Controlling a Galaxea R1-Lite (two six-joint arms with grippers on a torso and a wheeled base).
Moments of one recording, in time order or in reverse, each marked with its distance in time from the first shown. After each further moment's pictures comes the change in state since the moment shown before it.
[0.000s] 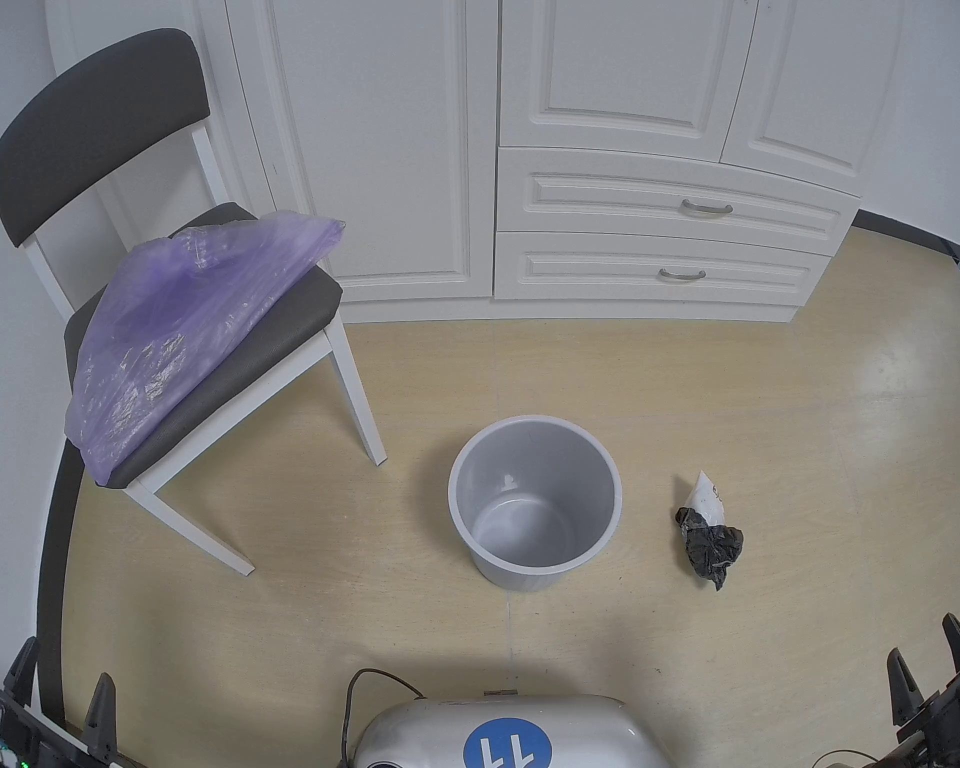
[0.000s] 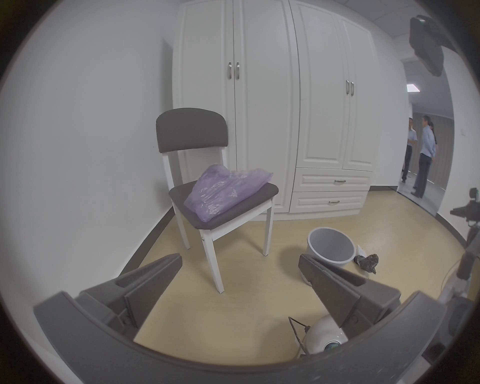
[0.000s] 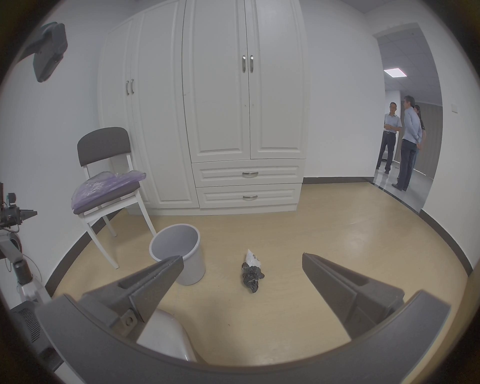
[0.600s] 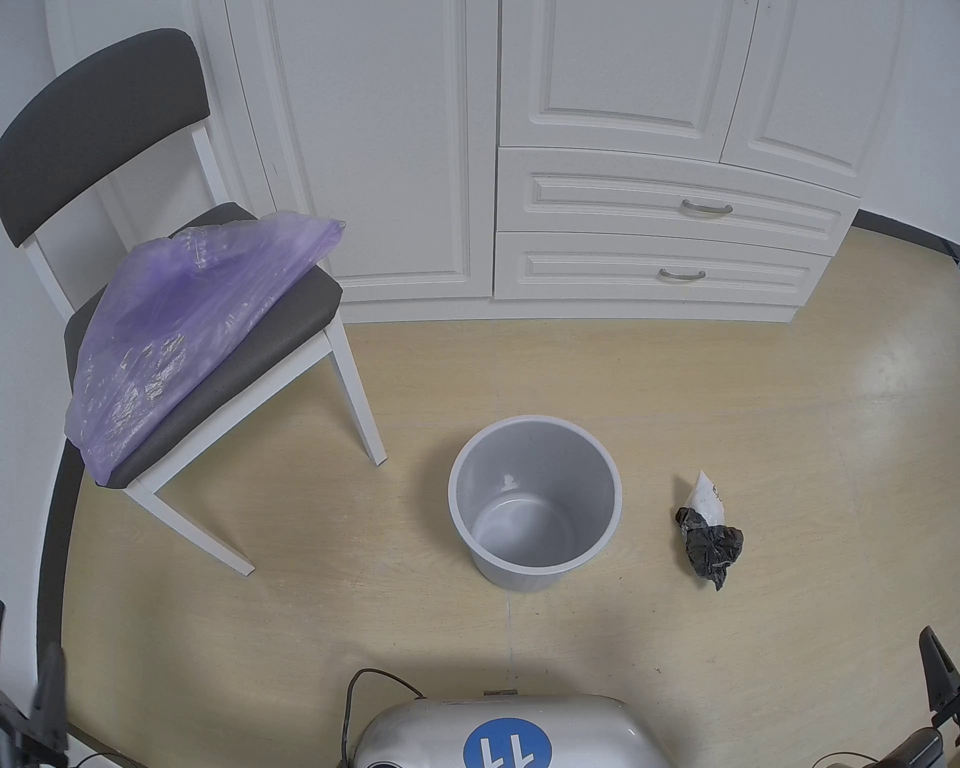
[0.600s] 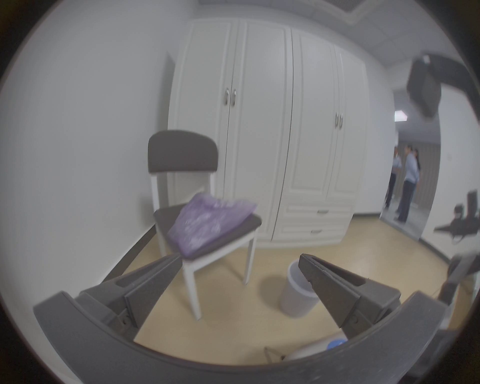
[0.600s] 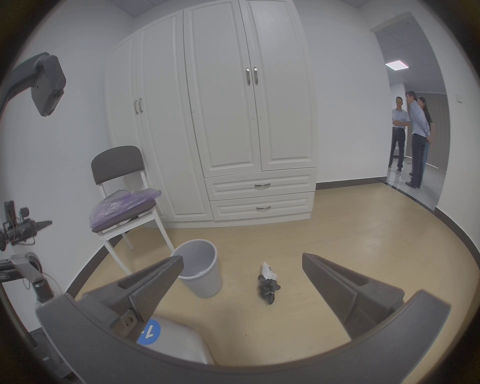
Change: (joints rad) left arm -0.021 0.024 -0.116 -0.075 -0.085 -0.094; right arm 0.034 0.076 -0.185 0.066 0.074 0.047
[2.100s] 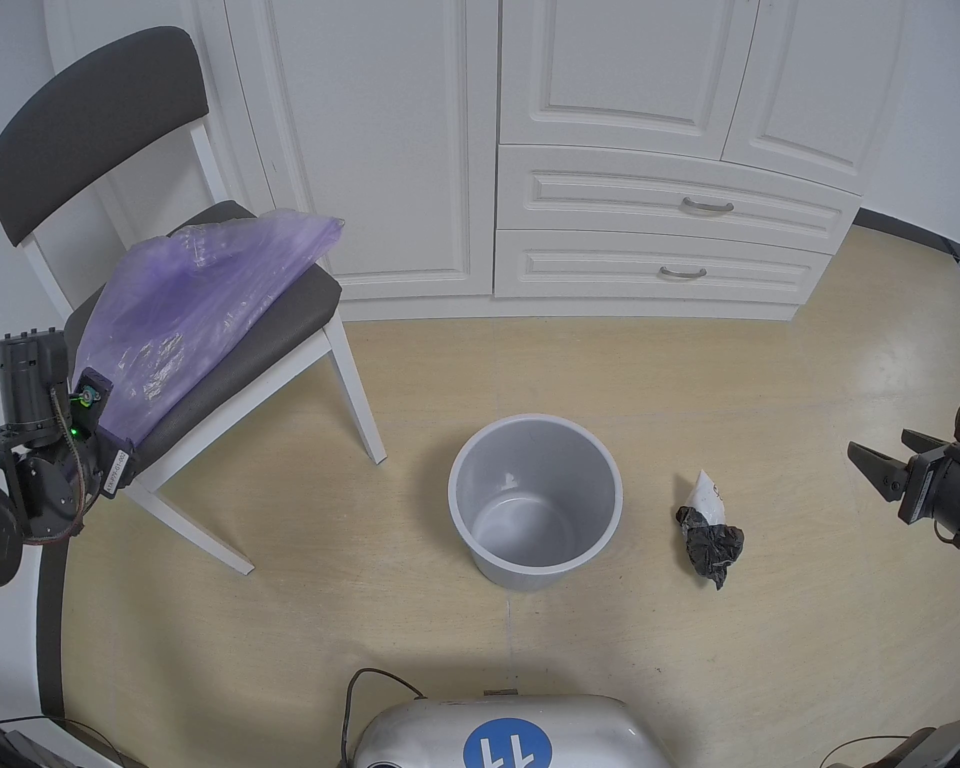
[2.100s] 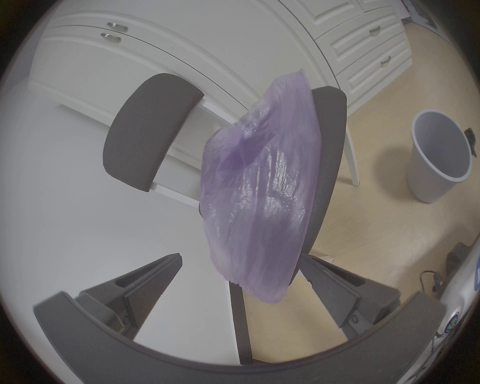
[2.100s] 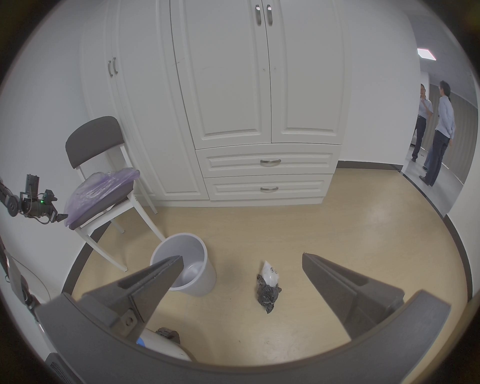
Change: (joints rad) left arm -0.086 1.391 -0.517 -0.355 0.711 0.698; right arm -0.022 0.982 -0.245 -0.500 0.034 -0.061
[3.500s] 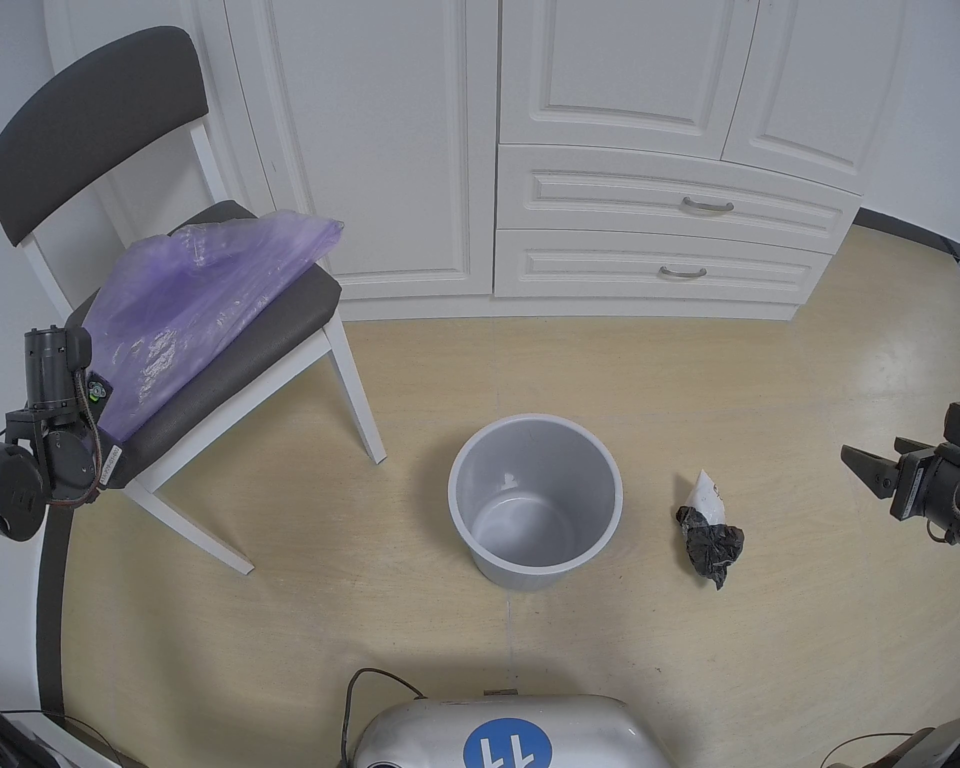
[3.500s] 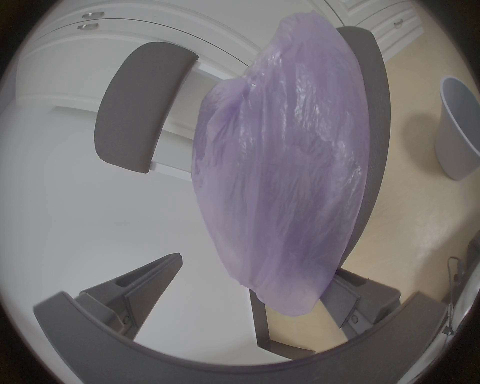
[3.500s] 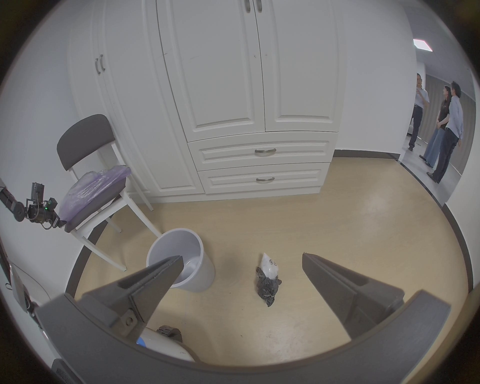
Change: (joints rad) left arm 0.123 0.157 -0.087 -0.001 0.067 0.052; right arm -0.037 0.063 -0.007 -0.004 0.019 0.026
